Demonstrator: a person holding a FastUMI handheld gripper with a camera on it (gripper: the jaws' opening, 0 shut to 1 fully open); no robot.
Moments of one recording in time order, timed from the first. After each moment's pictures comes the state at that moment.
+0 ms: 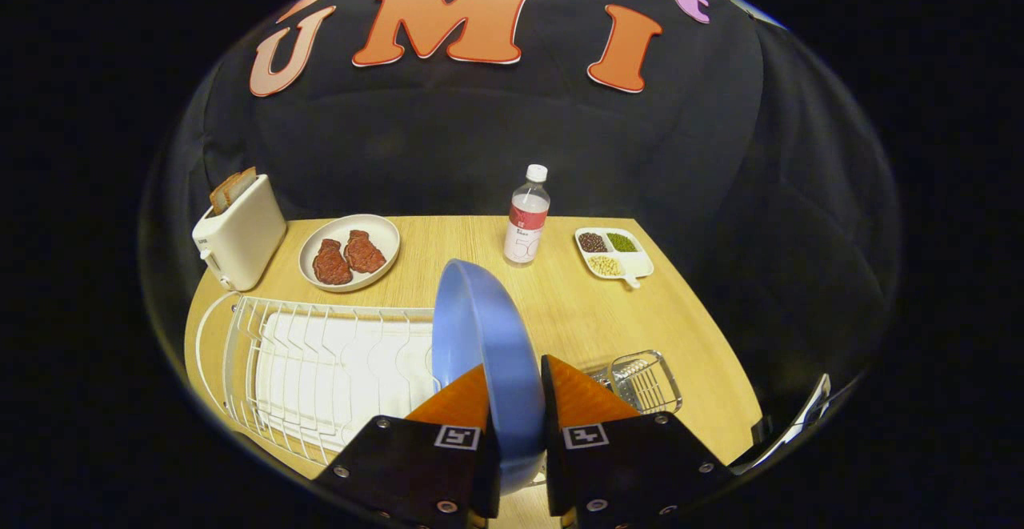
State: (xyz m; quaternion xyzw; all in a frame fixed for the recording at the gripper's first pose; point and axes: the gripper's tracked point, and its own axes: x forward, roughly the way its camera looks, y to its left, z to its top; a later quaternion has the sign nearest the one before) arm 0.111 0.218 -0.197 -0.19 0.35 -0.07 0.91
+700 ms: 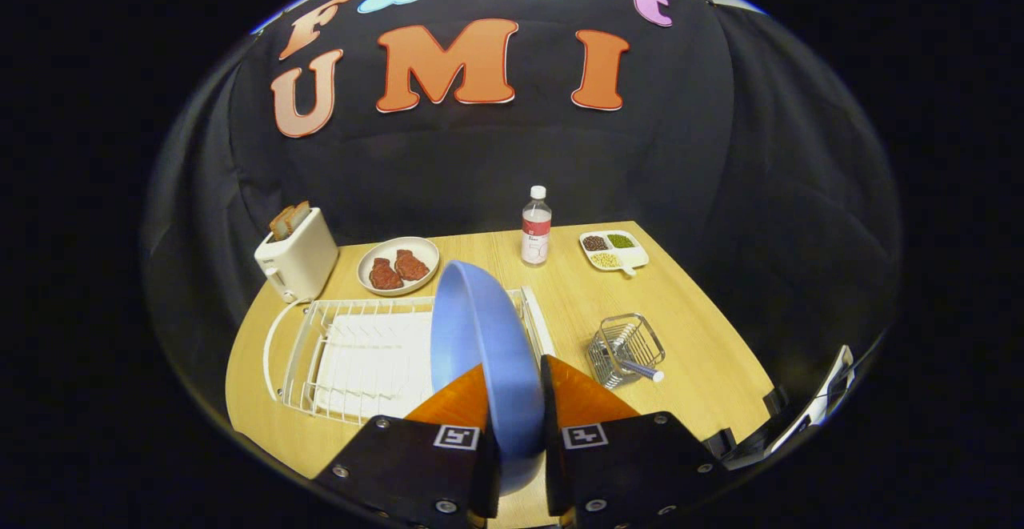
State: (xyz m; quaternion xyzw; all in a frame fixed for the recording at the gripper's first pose) arm -0.012 0.228 -0.140 -0.11 0.32 -0.03 0.94
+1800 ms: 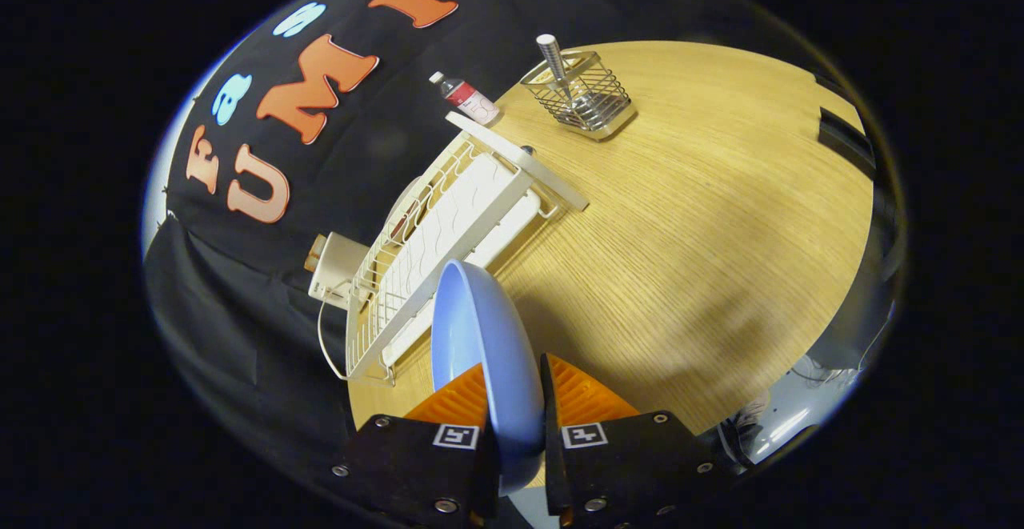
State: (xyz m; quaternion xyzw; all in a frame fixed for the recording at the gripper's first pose) arm -0.152 0.217 -0.328 0.29 0.43 -0.02 0.85
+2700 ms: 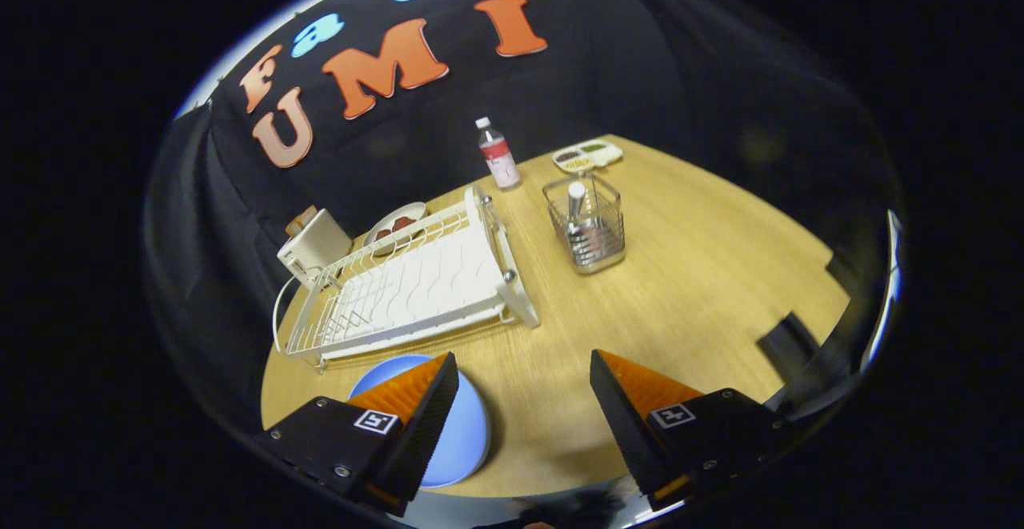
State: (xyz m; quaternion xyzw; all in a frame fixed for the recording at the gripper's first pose) arm -0.088 0.120 -0.229 0.01 0.33 0.00 0.94
